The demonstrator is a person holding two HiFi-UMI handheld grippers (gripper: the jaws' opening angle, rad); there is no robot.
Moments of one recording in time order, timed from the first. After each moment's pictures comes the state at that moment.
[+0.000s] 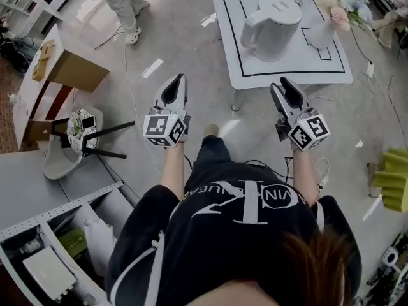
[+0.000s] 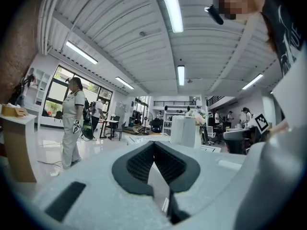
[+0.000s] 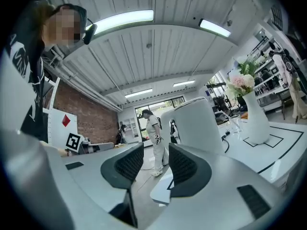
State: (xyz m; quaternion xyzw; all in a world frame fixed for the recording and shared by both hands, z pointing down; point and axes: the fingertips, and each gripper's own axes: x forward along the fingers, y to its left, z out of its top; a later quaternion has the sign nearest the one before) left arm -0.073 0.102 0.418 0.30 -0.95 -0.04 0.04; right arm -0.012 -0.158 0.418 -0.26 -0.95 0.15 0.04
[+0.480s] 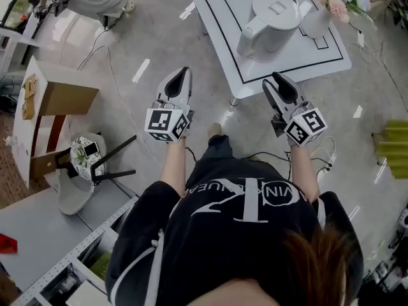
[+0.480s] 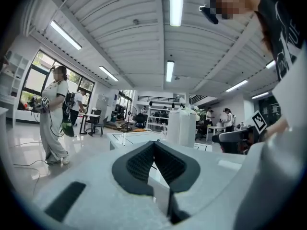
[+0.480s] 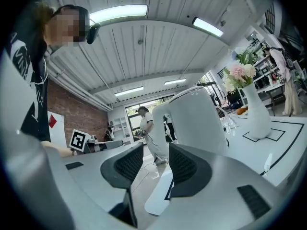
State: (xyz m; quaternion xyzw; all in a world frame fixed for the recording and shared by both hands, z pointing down) left arm -0.167 0.063 0.426 0.41 -0.91 -0.03 0.06; right arm -0.072 -0.137 0.428 -0.21 -0.96 0.16 0.06
